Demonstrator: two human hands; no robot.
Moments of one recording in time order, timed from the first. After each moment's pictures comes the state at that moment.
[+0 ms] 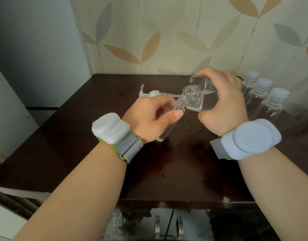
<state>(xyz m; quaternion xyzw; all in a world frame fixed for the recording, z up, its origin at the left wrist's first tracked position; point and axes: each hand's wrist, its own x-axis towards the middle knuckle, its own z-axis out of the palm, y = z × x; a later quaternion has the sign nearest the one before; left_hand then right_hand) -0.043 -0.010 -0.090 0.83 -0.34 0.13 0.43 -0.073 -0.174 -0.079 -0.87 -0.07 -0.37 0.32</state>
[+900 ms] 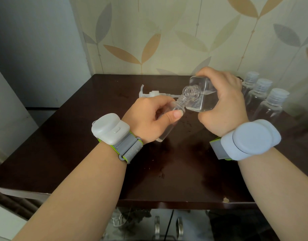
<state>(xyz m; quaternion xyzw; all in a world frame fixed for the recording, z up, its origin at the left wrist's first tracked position) -0.043 -0.010 -0.090 0.83 -0.34 0.13 0.43 -0.073 -0.175 -0.079 -0.87 -0.08 -0.37 0.32</state>
